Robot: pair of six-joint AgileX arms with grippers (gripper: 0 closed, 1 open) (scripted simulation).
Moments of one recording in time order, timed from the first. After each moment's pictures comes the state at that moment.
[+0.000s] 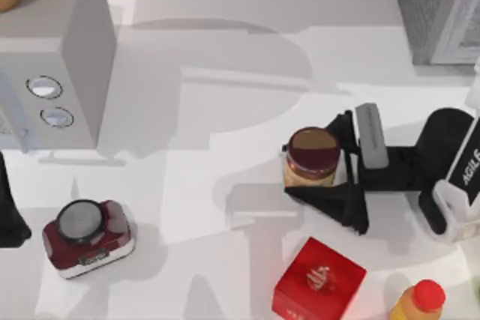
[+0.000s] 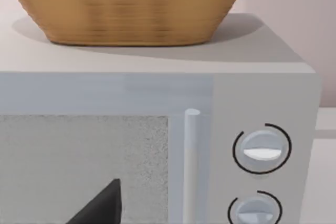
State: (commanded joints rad) left arm 0.00 0.00 0.00 0.00 0.00 0.00; right arm 0.26 2.52 0.91 1.64 -1.27 0.03
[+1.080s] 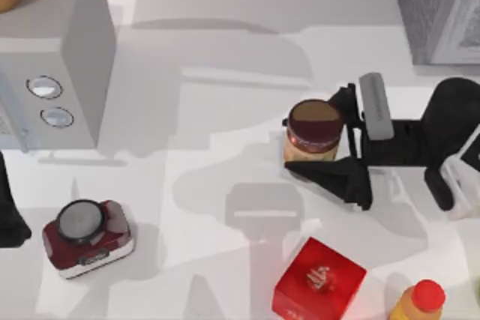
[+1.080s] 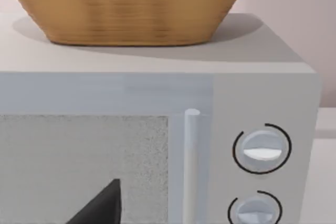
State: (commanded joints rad) left arm 0.00 0.00 0.00 0.00 0.00 0.00; right arm 0.26 2.36 0.90 1.51 -1.27 0.04
